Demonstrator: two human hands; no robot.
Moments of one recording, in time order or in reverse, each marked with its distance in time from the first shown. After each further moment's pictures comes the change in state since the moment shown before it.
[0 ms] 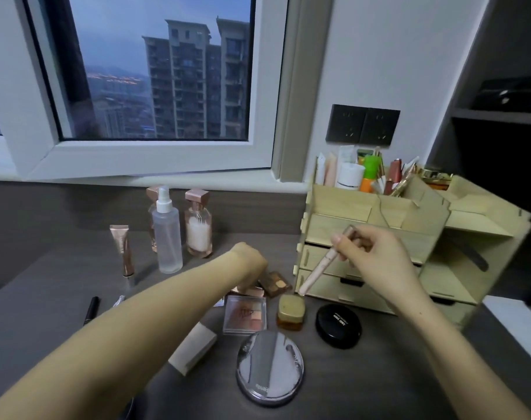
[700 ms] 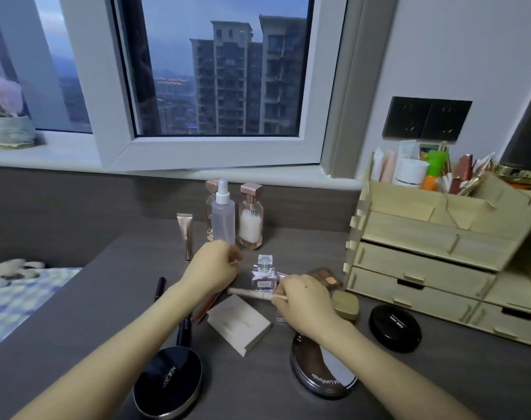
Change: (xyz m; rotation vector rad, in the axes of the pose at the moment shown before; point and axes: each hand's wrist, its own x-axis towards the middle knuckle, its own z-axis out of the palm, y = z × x) left_hand -0.129 -0.043 0.069 -0.991 0.518 -0.551; right_hand -0.034 -0.011 0.164 -0.656 -0.476 -0.235
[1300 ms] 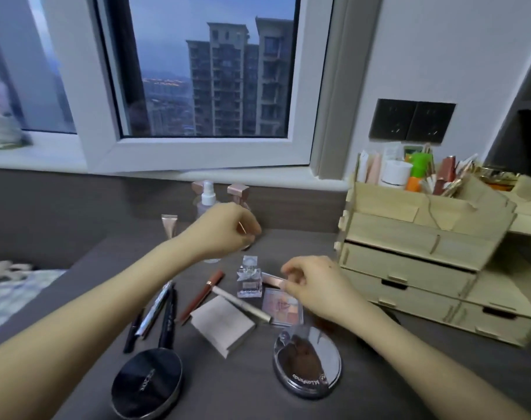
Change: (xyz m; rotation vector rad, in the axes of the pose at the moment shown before) left_hand 0.012 0.058 -0.049 0.013 -0.080 0.258; right_hand -0.016 0.023 -0.063 0.171 -0.022 0.008
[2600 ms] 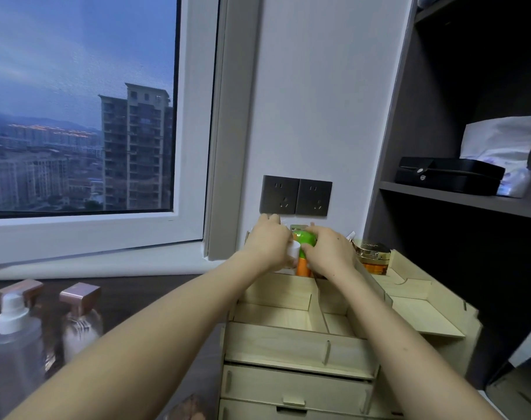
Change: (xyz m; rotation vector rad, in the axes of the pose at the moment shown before) left_hand 0.247 0.177 0.075 0.193 0.119 0.319; right_hand 0.110 0.191 -0.166 -0.197 0.551 0.474
